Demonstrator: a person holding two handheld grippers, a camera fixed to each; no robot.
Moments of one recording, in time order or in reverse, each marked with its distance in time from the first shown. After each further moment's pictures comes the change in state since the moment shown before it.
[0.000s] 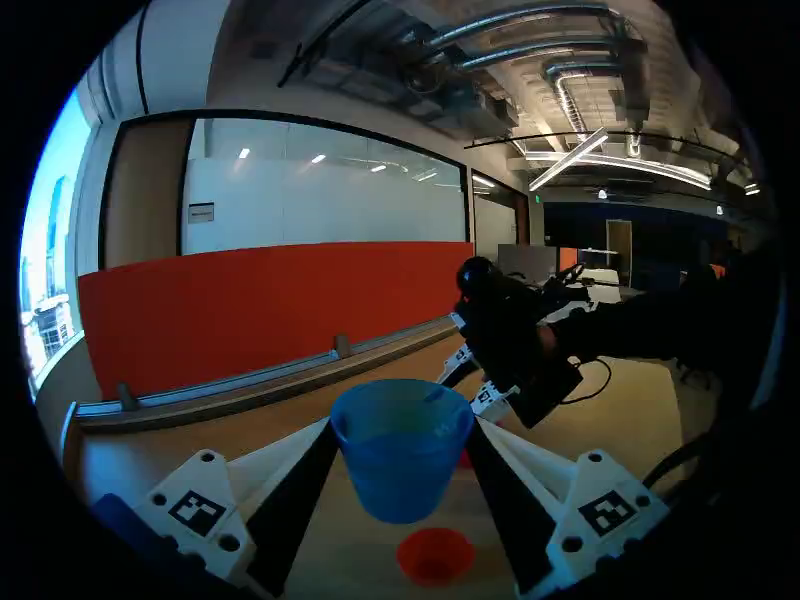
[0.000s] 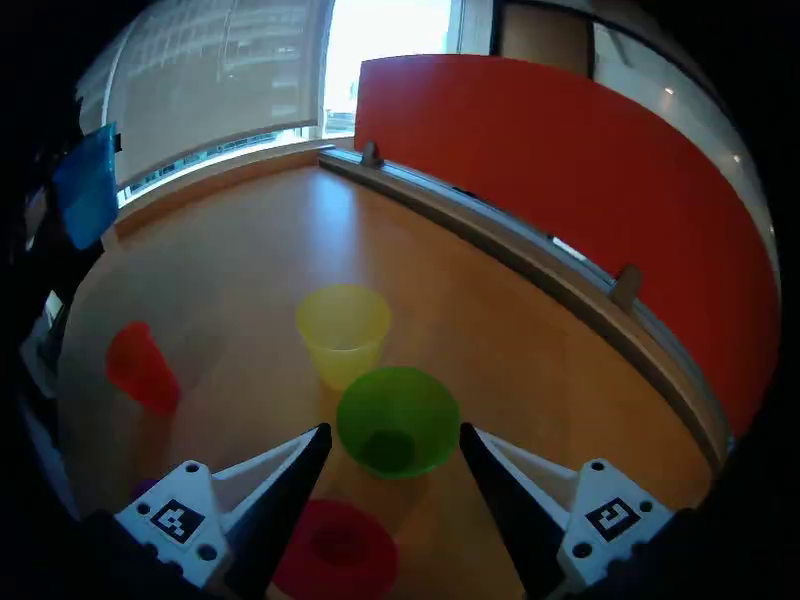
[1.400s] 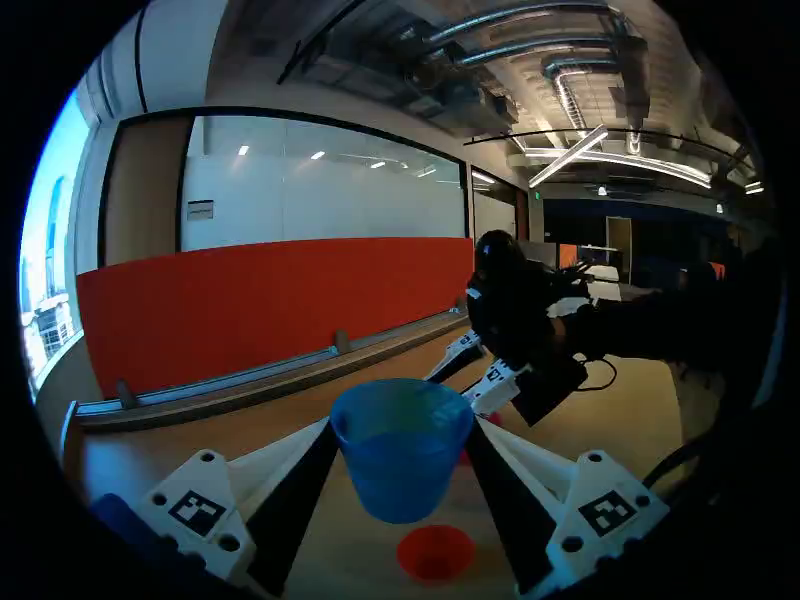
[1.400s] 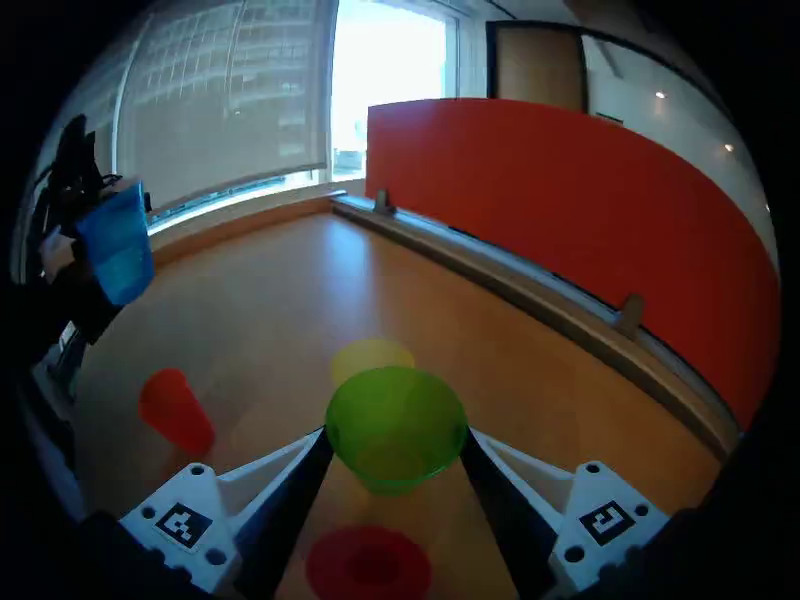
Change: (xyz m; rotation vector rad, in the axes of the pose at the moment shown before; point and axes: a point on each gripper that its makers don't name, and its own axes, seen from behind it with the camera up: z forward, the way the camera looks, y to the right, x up) left arm -0.004 0.001 0.002 -0.001 -0.014 0.002; right arm 0.043 -0.022 -0.030 0.046 0.166 0.032
